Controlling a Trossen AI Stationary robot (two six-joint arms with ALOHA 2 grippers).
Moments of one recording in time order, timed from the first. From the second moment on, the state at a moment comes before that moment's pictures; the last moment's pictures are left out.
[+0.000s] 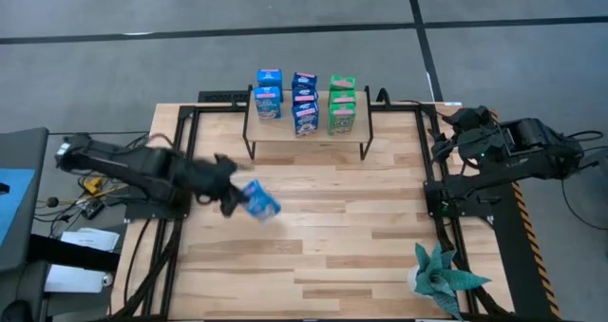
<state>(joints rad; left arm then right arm) -0.24 0.95 0.94 -0.68 -0.16 -0.96 0.08 0.63 1.14 -1.45 0.84 0.65</state>
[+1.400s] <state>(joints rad) 0.58 1.74 2.01 -1.40 0.04 0.52 0.08 0.63 1.14 -1.46 0.84 0.64</state>
